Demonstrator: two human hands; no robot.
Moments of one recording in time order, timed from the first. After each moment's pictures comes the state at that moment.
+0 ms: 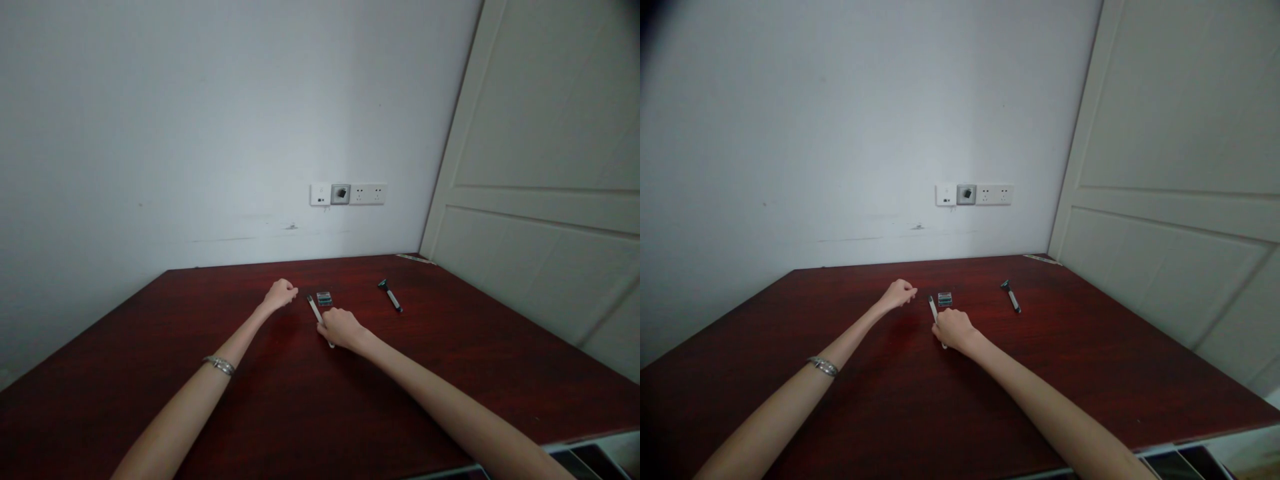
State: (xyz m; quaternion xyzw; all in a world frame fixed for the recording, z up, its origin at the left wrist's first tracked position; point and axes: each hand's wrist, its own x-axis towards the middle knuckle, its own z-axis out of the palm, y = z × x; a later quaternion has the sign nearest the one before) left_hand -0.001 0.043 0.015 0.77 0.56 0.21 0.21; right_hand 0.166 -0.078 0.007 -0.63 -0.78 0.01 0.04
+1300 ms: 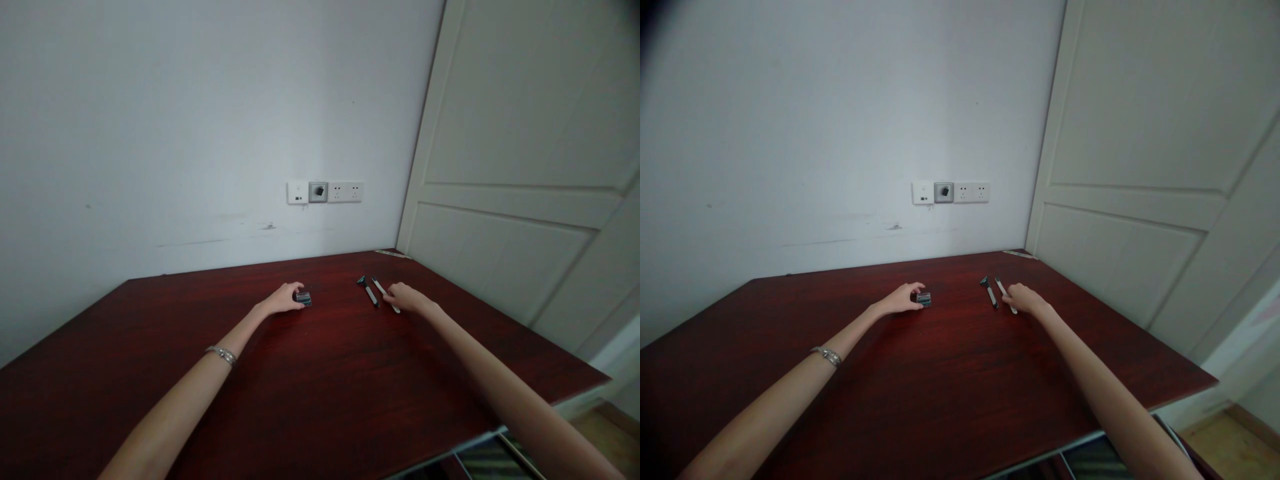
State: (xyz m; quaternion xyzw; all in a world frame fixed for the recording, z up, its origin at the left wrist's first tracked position) left_hand 0.052 0.066 -0.009 0.90 0.36 0.16 0.19; right_hand 0.405 -0.061 0.002 -0.76 -0.65 0.04 0.01
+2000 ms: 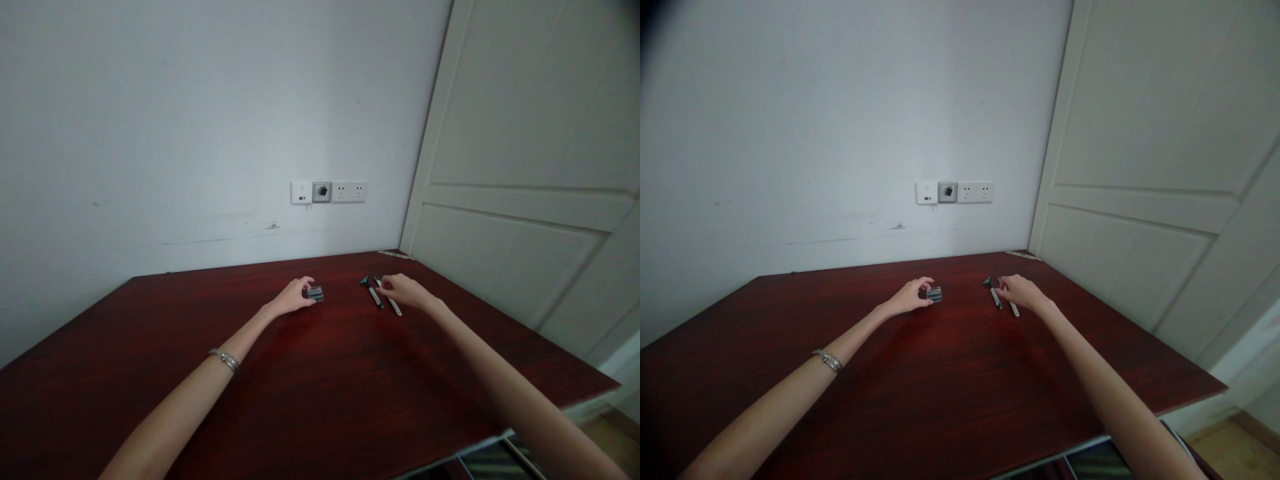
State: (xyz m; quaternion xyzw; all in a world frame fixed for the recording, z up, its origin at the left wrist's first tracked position) left_hand 0.068 0.039 0.007 0.90 0.33 0.23 0.19; right_hand 0.382 -0.072 0.034 -0.72 -0.69 0.00 0.10
